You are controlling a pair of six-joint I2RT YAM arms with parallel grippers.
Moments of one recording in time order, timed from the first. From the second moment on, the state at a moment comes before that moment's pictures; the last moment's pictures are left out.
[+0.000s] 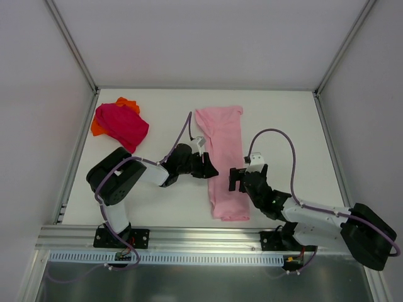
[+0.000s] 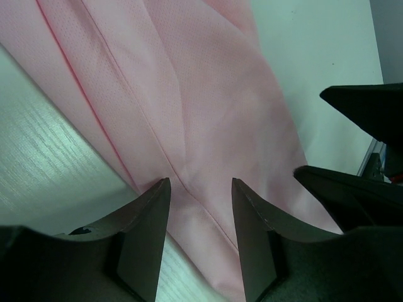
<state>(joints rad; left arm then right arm) -0.72 1.80 0.68 0.61 0.34 -0.65 0.91 1.08 0.28 0.23 0.57 0.44</state>
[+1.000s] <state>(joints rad) -0.67 1.78 0.67 0.61 0.34 -0.65 1.30 1.14 0.42 -0.11 0.87 0.61</state>
